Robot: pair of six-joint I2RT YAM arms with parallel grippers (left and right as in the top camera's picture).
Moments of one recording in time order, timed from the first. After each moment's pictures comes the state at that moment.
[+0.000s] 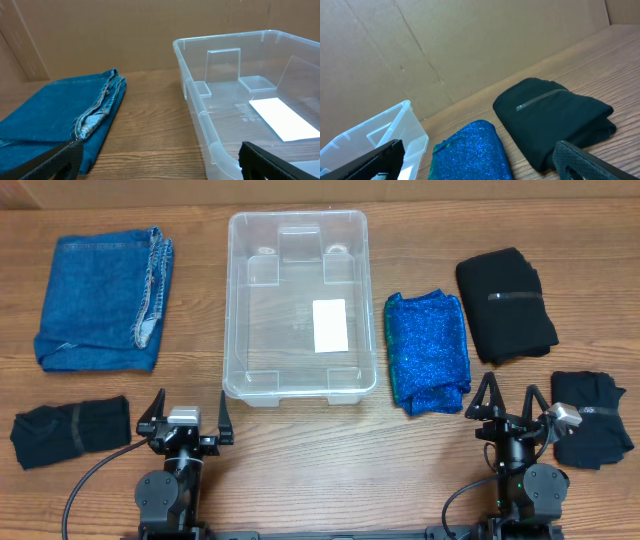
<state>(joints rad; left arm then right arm) 0.00 0.02 0.01 -0.08 0.01 0.08 -0.05 0.01 0.02 -0.02 0.06 0.46</state>
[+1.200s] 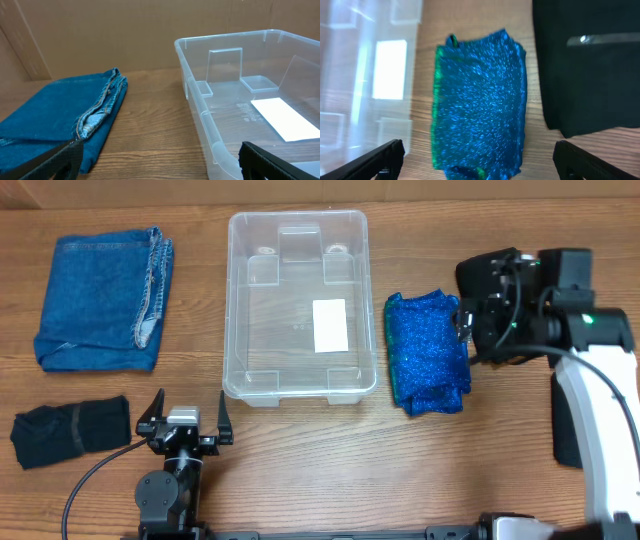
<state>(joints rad) 0.00 0.02 0.01 -0.08 0.00 0.08 -0.05 1.46 1.33 -0.95 -0.24 -0.02</state>
